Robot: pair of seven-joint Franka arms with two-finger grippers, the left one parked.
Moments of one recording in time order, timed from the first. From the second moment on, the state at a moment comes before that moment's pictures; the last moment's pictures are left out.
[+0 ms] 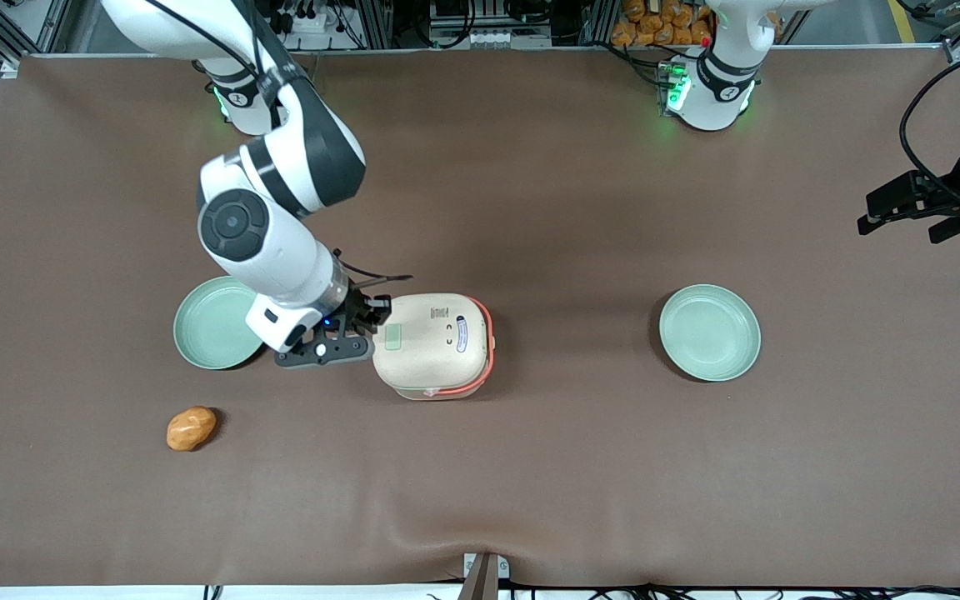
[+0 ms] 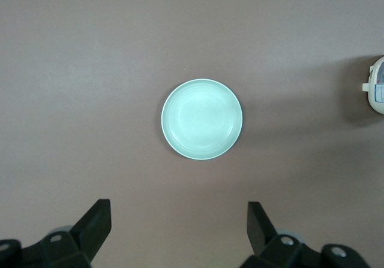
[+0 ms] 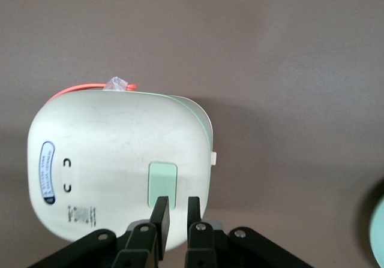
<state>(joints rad) 0.50 0.49 -0.04 -1.45 0.16 2.01 0.30</state>
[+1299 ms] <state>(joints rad) 0.53 0.56 -0.04 -1.45 0.16 2.06 0.30</state>
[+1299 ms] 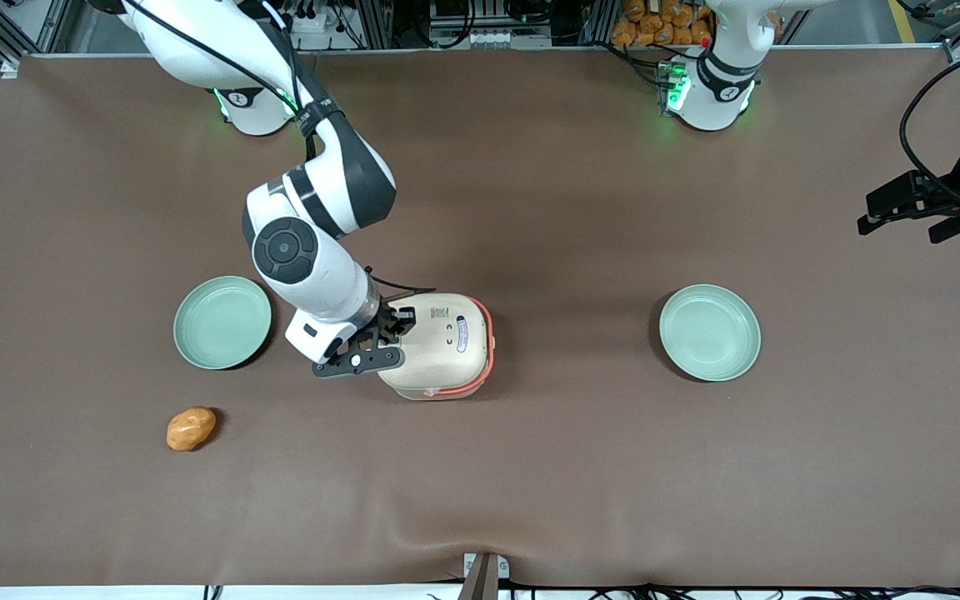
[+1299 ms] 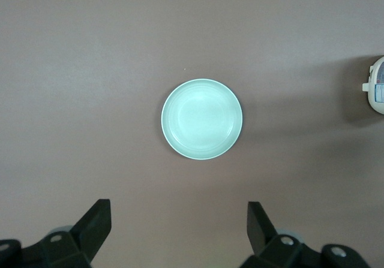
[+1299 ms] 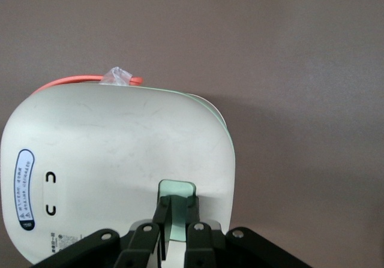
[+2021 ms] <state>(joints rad) 0.54 0.56 -0.05 -1.45 0.15 2.06 0.30</state>
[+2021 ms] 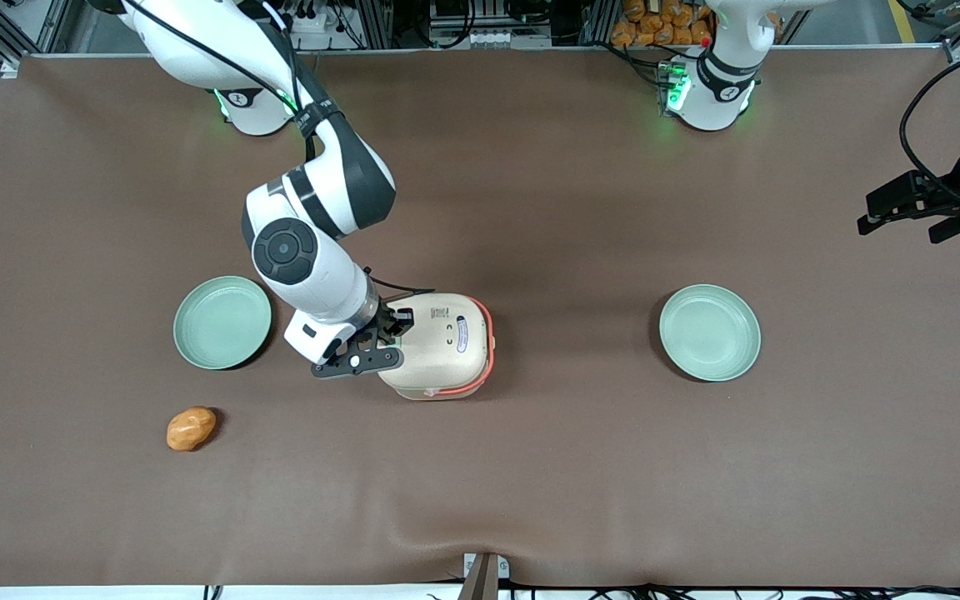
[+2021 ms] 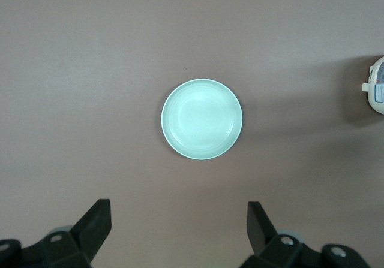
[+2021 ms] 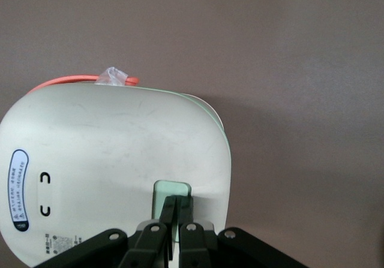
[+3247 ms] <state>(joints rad) 0.56 0.55 -0.05 -1.33 0.16 1.91 0.30</state>
